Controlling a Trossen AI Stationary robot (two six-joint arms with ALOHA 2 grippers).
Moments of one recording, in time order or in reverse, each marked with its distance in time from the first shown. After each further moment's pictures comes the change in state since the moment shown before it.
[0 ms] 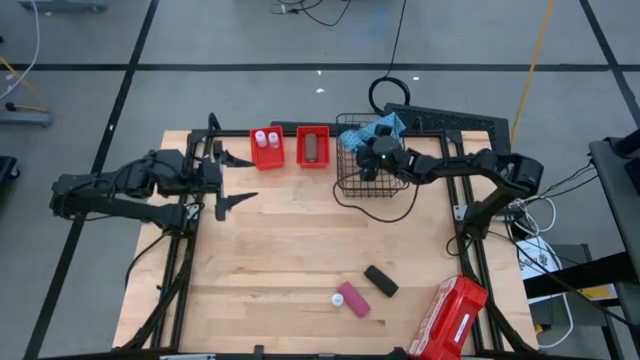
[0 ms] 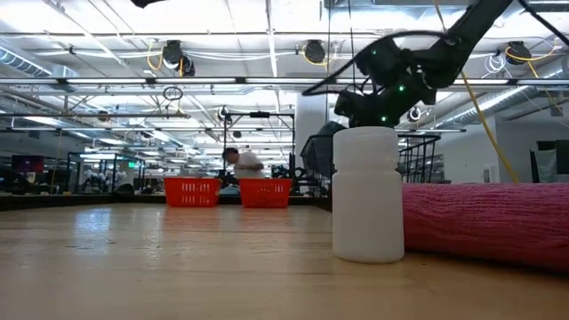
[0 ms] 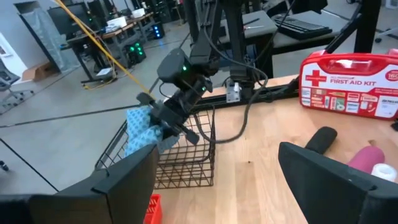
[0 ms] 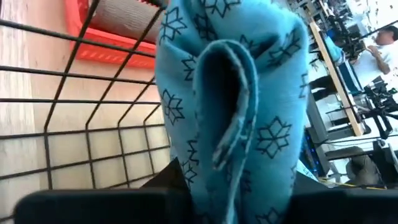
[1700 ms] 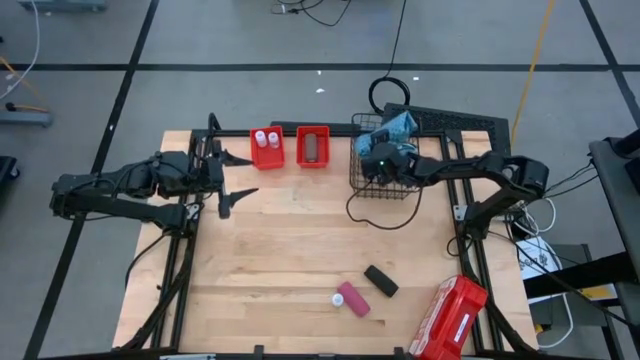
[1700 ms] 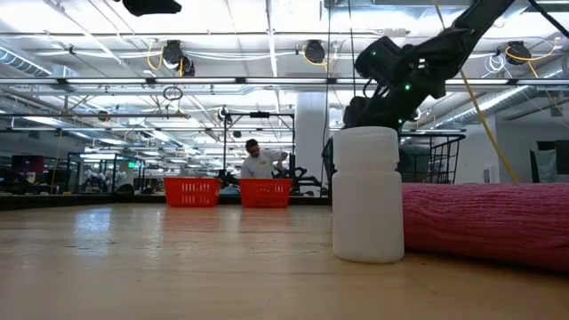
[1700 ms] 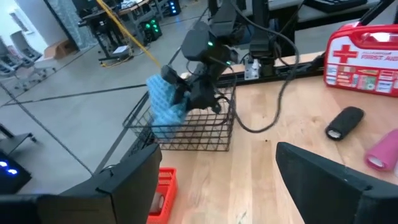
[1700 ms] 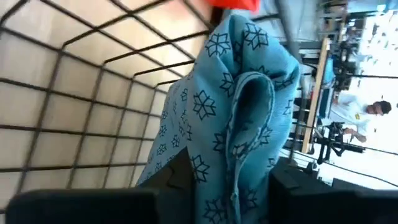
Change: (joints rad) left arm 0.002 0.008 0.000 -0.072 -0.098 -0.015; right arm 0.045 -0.047 0.002 -0.227 0.166 -0.392
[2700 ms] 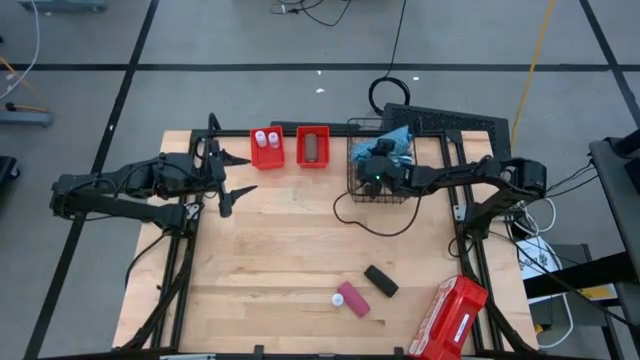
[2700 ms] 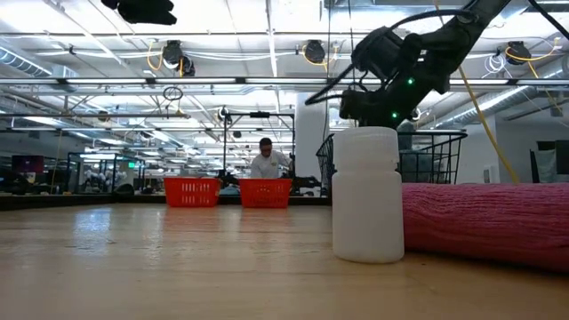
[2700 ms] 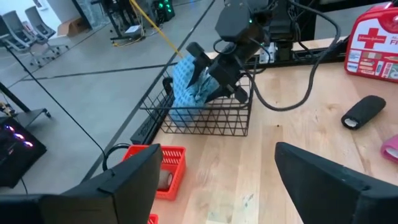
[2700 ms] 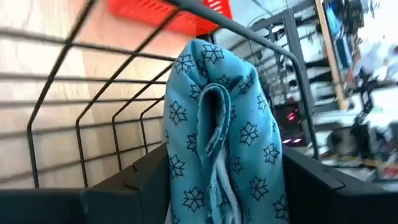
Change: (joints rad) left arm 0.001 0.000 0.000 -0.065 -0.067 -0.053; right arm 0.127 0.005 0.000 -0.020 0.094 0.513
